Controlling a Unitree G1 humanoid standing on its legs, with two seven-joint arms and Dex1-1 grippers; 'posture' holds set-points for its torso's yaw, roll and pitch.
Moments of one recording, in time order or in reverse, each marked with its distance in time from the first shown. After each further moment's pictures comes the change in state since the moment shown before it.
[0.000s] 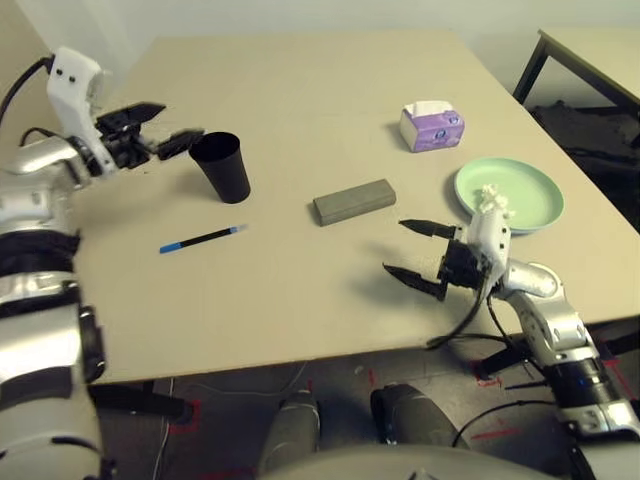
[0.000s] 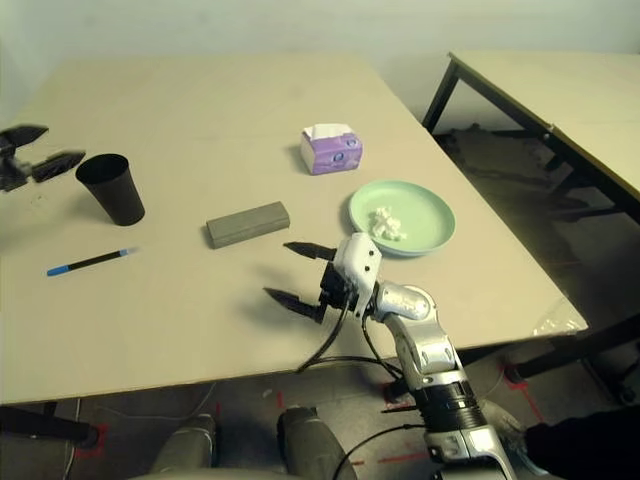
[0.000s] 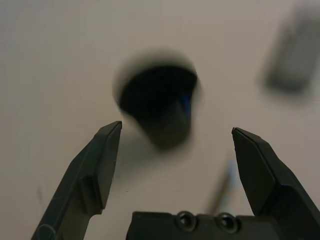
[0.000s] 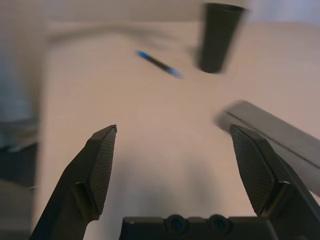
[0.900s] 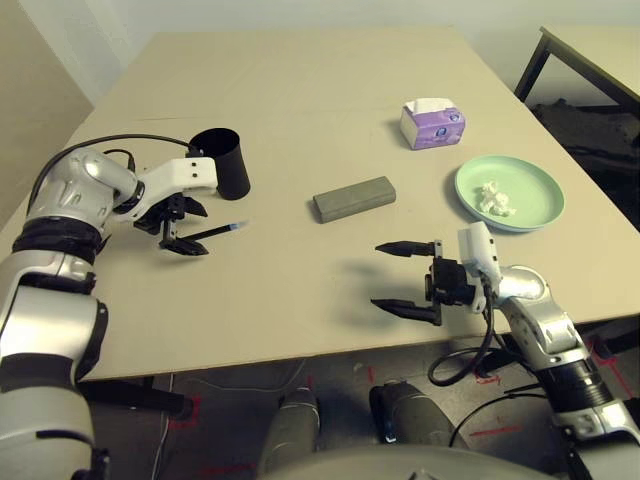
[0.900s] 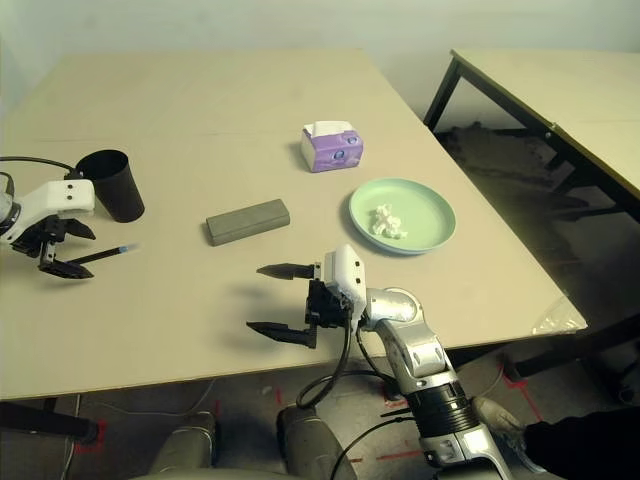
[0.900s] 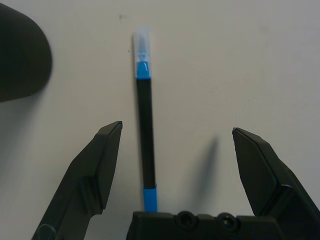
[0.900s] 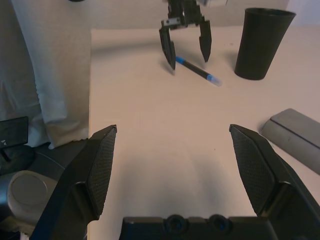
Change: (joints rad) left arm -0.188 -0.228 -0.351 0.436 0.427 -0.444 -0.129; right arm 0.015 0.006 0.026 -0.044 0.012 0.036 0.031
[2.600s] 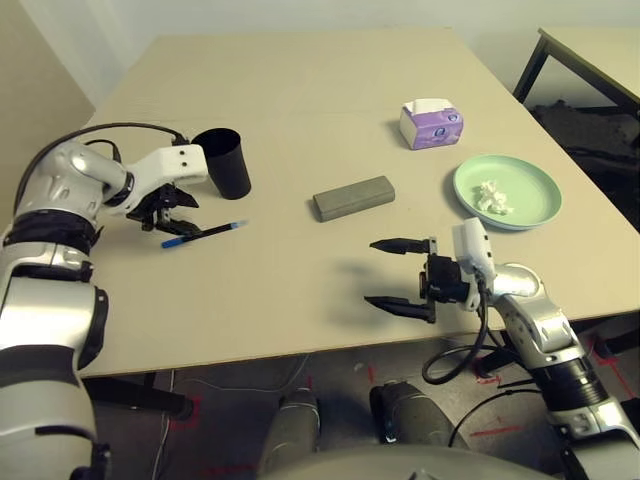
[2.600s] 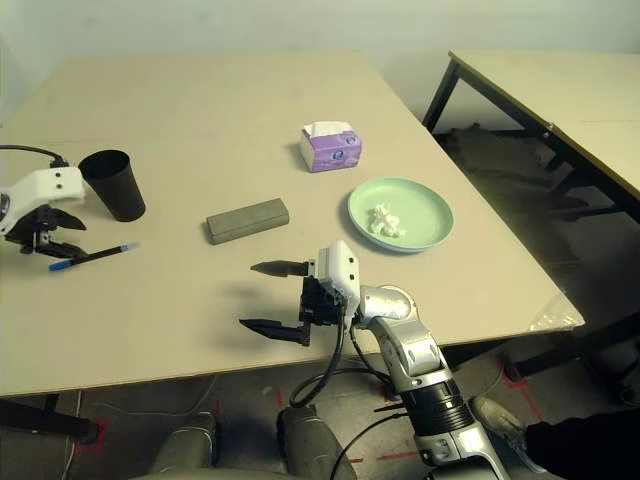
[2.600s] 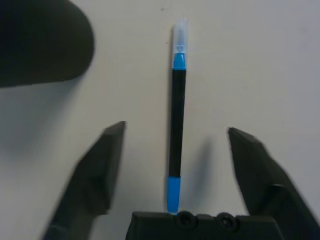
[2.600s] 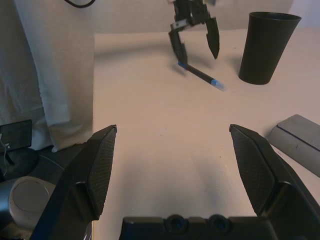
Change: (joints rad) left arm -0.032 -0.020 0.048 0.059 0.068 -0.020 0.103; right arm -0.013 0.017 0.011 -0.005 -0.001 0.026 -0.008
